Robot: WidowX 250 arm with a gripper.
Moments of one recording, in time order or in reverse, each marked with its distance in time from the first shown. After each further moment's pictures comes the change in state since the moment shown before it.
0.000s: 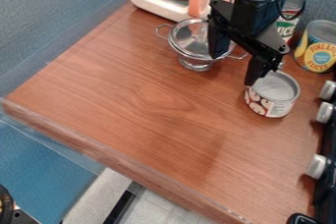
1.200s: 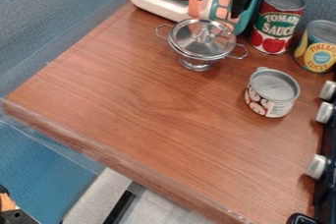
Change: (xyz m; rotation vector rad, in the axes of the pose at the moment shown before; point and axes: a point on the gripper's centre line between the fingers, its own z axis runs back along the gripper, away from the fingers) arm 0.048 0.085 0.007 0.030 -0.032 0.129
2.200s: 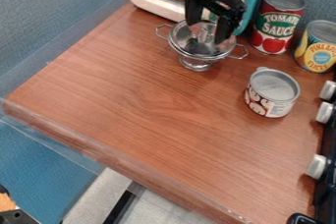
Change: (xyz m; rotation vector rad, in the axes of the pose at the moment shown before) arm -0.005 0.010 -0.056 -0.011 0.167 -0.101
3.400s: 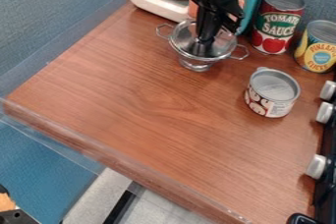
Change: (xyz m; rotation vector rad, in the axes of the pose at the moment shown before) arm -0.001 -0.006 -0.010 -0.004 0.055 -0.081
